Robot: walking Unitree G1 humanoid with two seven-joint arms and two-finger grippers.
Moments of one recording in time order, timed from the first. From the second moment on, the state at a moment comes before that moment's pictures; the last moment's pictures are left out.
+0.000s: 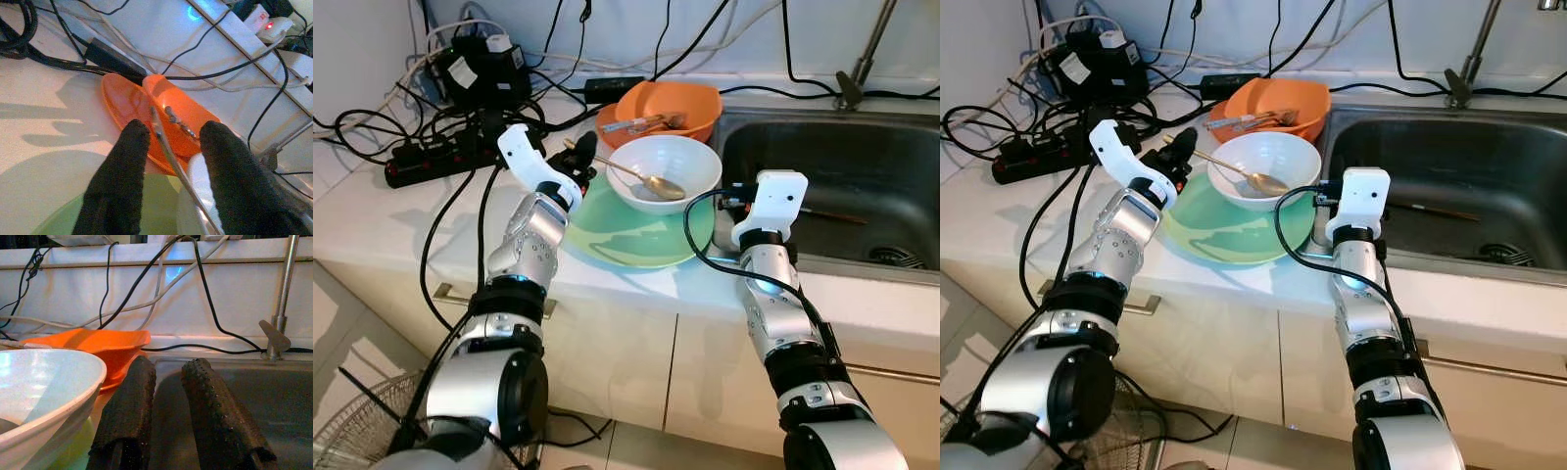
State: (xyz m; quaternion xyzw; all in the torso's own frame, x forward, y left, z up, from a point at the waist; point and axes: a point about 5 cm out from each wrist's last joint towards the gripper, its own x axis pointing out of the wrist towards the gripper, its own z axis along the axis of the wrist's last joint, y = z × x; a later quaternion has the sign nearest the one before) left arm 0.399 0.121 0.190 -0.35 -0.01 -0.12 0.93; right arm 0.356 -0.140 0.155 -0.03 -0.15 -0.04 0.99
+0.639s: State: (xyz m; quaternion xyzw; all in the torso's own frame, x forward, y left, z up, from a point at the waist) left arm 0.399 0.121 0.191 -0.35 -0.02 -0.13 0.93; right arm 0.356 -0.141 0.155 -0.03 -0.15 -0.04 0.99
